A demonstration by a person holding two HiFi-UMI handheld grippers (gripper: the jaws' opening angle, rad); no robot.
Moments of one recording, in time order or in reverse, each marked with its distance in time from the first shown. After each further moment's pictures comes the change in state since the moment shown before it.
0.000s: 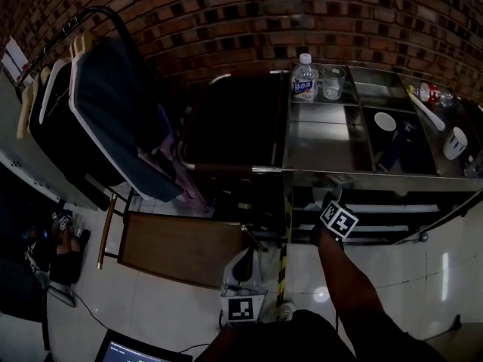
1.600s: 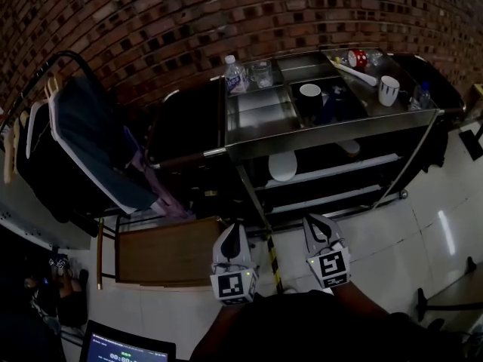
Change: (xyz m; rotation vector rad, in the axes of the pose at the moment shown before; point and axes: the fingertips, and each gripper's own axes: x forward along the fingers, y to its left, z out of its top) left arm -0.027 -0.064 0.049 -0.011 -0.090 -0.151; right arm -0.306 0.053 0.001 -0.777 -0.344 0.335
